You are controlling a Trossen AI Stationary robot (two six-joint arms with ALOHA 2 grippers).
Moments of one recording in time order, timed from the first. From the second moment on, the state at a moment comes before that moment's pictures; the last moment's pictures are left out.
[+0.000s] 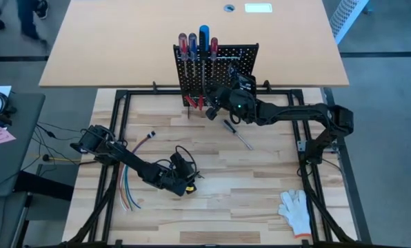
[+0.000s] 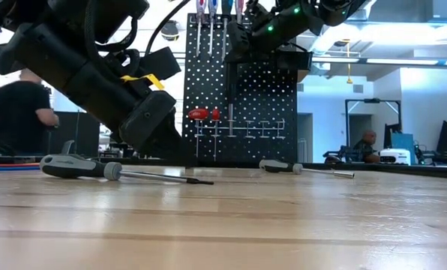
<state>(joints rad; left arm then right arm) -0.42 1.83 0.78 0.26 -0.79 -0.52 -0.27 1.63 1.14 0.24 0.47 -0.06</state>
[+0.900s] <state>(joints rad) -0.42 1.83 0.78 0.26 -0.79 -0.52 -0.16 1.62 1.23 0.10 0.56 -0.19</state>
